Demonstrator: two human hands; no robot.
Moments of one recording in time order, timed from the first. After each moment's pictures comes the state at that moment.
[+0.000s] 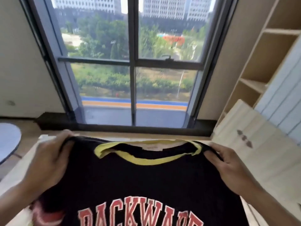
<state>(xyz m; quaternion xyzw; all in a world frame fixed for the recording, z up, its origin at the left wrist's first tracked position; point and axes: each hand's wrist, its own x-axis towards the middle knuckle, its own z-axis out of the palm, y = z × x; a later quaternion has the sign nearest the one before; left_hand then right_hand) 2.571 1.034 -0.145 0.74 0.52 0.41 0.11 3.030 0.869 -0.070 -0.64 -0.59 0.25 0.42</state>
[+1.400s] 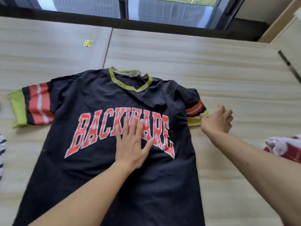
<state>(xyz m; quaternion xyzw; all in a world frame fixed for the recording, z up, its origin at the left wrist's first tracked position) 2.852 1.095 -0.911 0.81 0.57 0.03 0.13 3.136 1.109 -0.865 -0.93 -0.30 0.09 0.17</state>
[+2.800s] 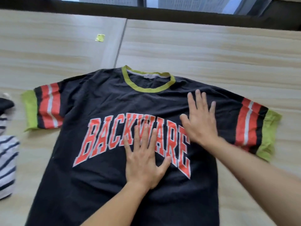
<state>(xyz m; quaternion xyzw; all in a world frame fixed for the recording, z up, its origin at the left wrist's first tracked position) 2.867 1.094 -0.922 0.79 0.61 0.00 0.08 3.076 1.175 -0.890 -0.76 -0.64 0.13 0.06</state>
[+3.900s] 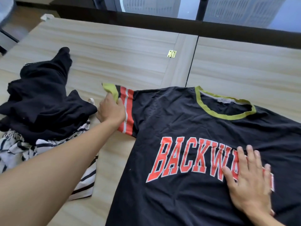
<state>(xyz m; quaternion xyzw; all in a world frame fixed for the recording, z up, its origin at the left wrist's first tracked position) 2.592 1.305 -0.831 0.44 0.87 0.16 0.12 2.979 1.122 -0.930 -0.78 -0.62 0.07 0.06</state>
